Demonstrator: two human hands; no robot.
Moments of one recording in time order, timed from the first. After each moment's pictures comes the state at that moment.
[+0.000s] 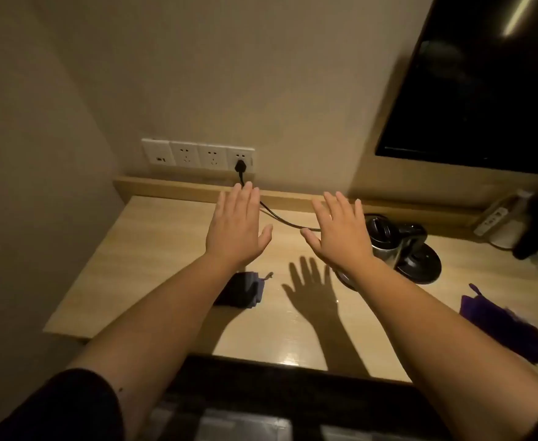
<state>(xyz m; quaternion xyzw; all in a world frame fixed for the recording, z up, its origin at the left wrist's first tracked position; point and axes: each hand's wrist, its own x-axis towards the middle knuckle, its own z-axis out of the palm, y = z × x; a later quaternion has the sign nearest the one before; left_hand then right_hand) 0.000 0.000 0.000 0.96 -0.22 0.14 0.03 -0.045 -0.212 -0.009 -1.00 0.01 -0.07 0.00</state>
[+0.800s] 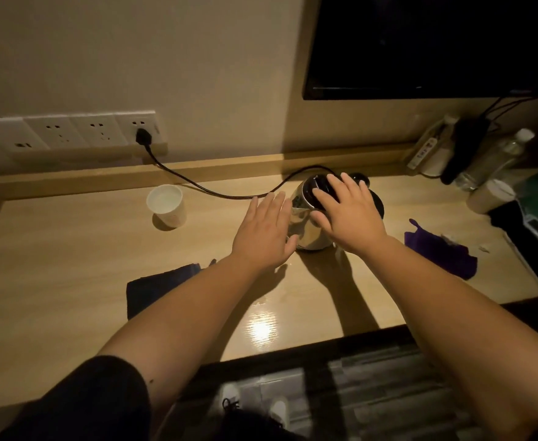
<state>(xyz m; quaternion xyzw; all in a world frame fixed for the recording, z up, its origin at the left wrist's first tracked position) -0.008 -0.146 -0.083 0.90 -0.44 0.01 0.02 -0.084 -0.326 -0.052 -0.99 0.10 -0.01 -0.01</state>
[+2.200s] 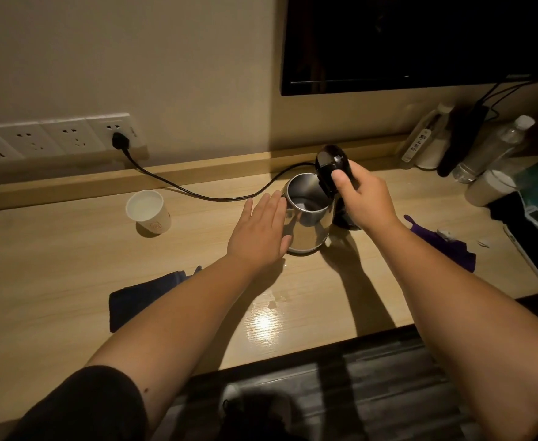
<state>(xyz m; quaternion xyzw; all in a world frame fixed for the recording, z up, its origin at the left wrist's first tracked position) -0.002 -0.180 -0.102 0.90 -0.44 0.00 0.00 -0.083 -0.371 -0.039 -0.87 0.23 -0.16 0.41</state>
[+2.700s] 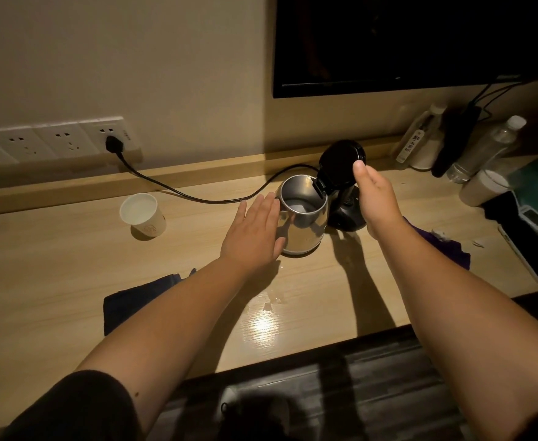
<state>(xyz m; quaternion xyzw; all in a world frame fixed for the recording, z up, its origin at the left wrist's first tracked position) -0.002 -0.179 -0.104 0.90 -0.44 0.00 0.01 -0.087 -0.389 -0.042 -0.73 0.35 -0.16 0.57</state>
